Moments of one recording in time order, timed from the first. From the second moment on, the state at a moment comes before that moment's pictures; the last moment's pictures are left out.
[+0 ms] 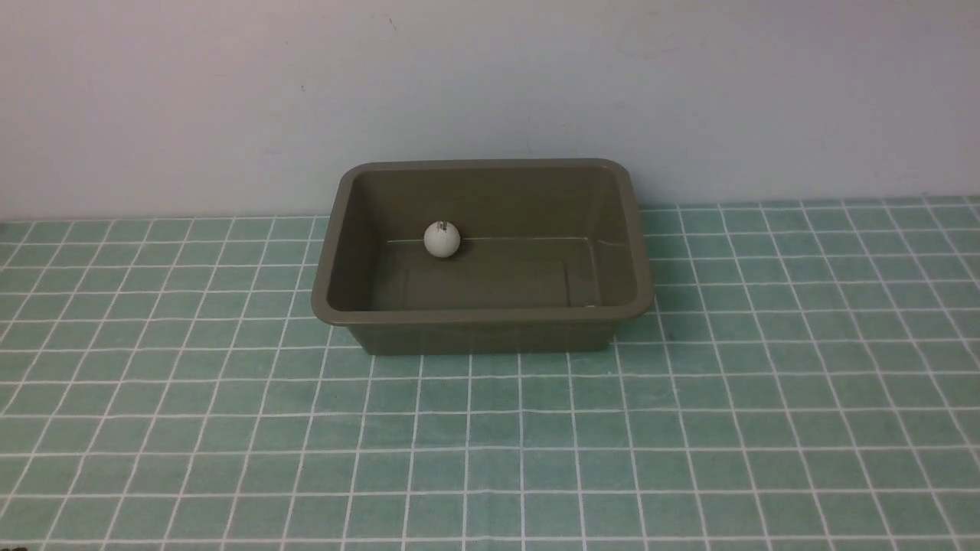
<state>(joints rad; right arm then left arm) -0.09 1.41 -2.04 0.42 1.28 -0.13 -0.01 -0.02 0.02 0.16 0.41 -0.19</state>
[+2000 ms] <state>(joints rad) -0.09 0.30 -0.96 0.61 1.28 -0.31 -0.01 -0.02 0.02 0.16 0.41 -0.19</state>
